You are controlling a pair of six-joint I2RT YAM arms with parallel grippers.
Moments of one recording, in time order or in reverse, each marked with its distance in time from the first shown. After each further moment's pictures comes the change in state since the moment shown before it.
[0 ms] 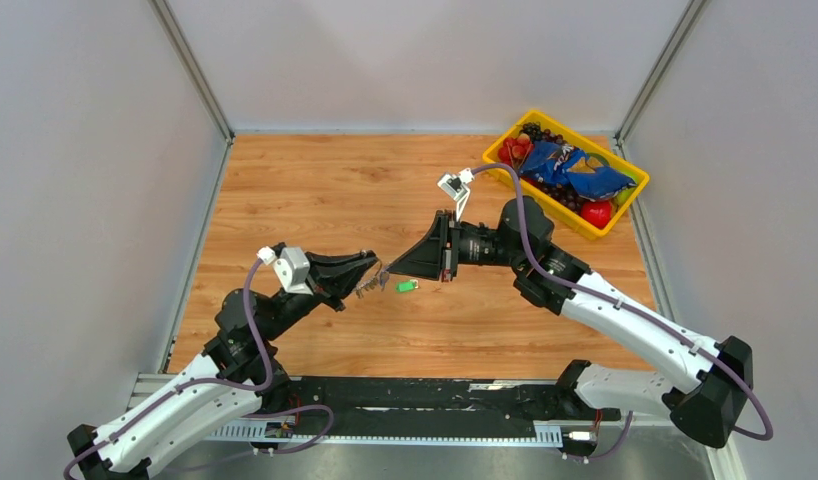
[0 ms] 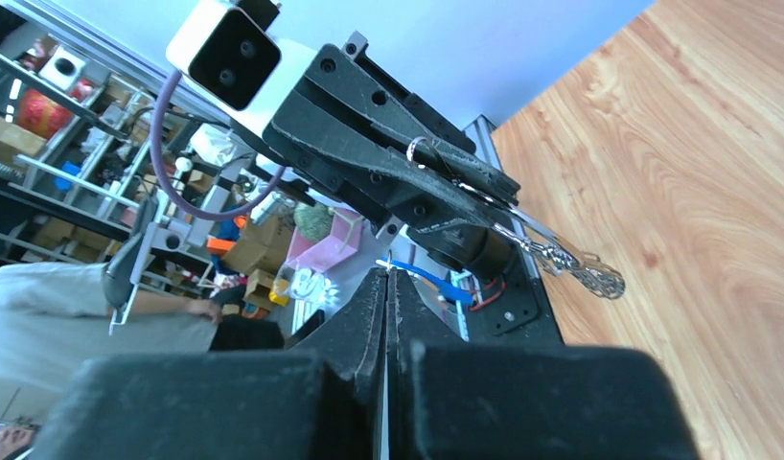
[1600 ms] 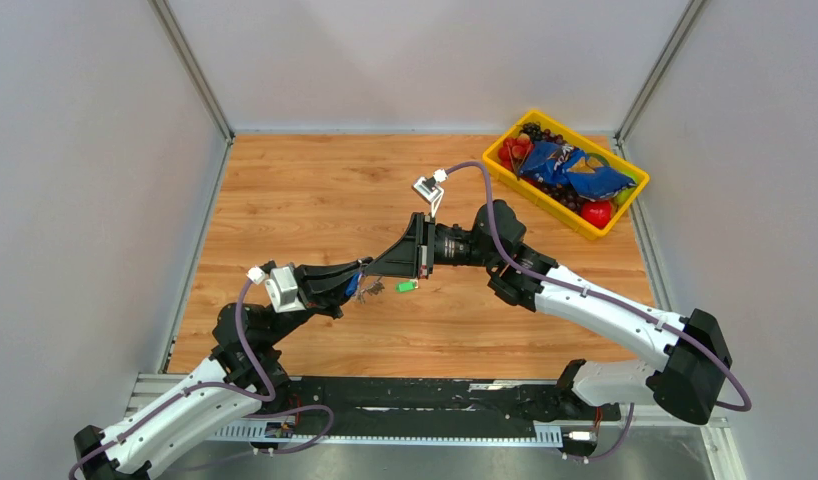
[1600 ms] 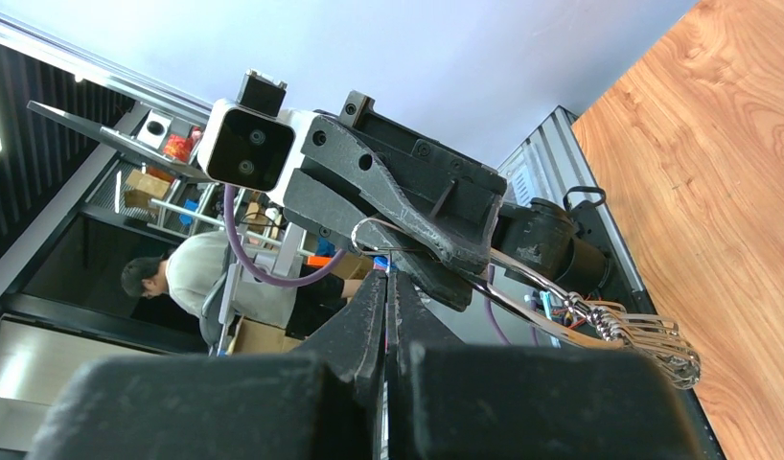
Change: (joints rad) left arm 0.000 -0.041 -0.115 0.246 0.092 0.034; right arm 0.070 0.143 -0.006 0.241 0.035 0.299
